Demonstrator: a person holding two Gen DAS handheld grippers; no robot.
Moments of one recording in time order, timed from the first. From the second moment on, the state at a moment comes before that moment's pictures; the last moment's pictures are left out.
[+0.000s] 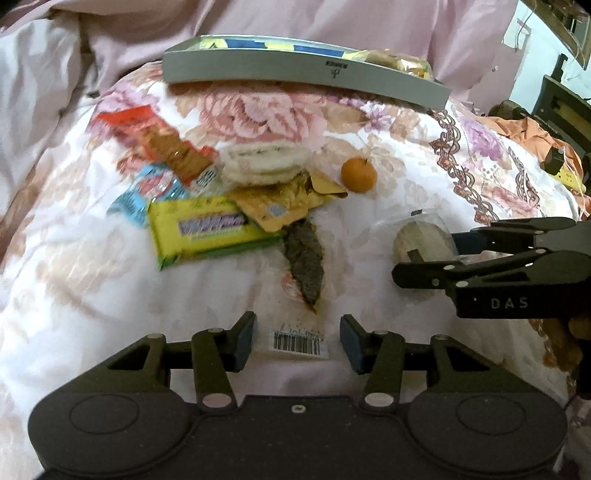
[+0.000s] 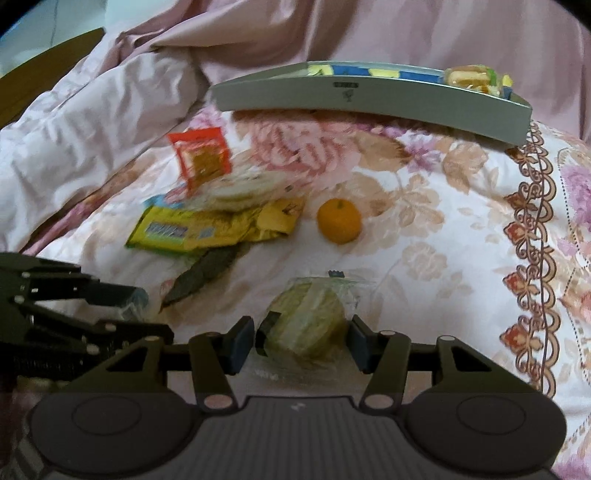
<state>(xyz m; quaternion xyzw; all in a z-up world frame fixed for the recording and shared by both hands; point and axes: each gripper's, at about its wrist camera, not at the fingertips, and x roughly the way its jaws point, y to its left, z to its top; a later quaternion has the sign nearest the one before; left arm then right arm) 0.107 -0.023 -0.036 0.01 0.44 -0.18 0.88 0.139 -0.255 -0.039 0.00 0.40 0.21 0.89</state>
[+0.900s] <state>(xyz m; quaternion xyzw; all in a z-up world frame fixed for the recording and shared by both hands) 0.127 -0.047 -0.049 0.12 0.39 -0.19 0.89 0.131 -0.252 -0.052 -0.02 0.37 0.19 0.91</state>
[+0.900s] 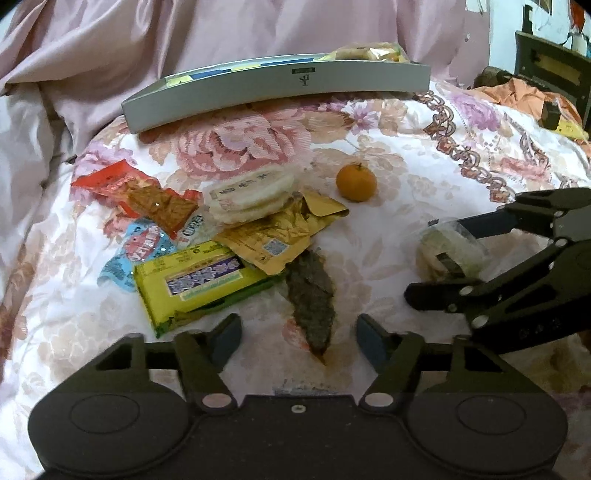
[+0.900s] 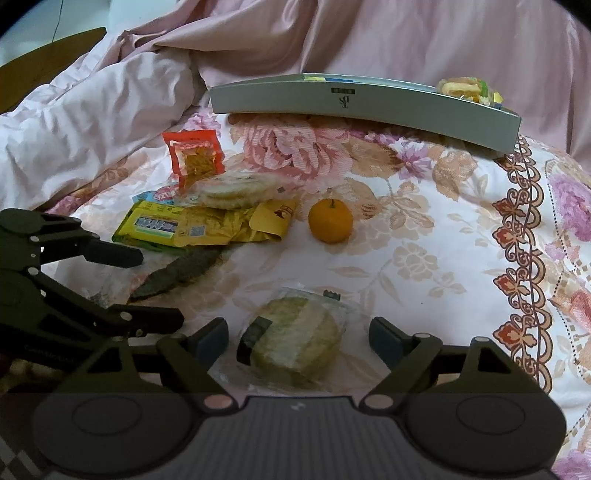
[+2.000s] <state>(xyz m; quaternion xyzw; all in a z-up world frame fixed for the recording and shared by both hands) 0.115 -0.042 -0.032 -0.04 0.44 -0.20 0.87 0.118 -0.251 -0.034 -0.10 0.29 0.15 0.94</state>
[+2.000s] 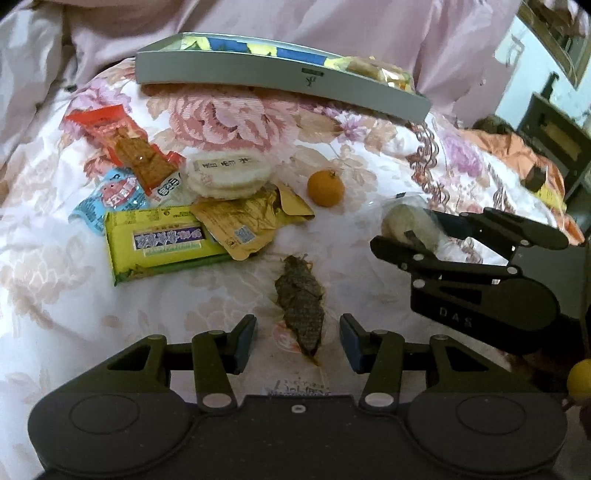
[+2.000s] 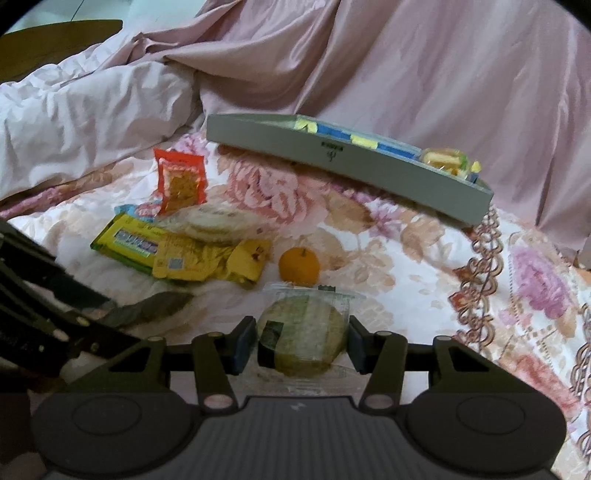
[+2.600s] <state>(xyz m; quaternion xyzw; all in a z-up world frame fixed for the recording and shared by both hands) 0.093 -0.045 -0.016 -0.04 0.43 -0.18 0.88 0.116 -0.261 -0.011 -0.07 0.24 0.15 0.96</state>
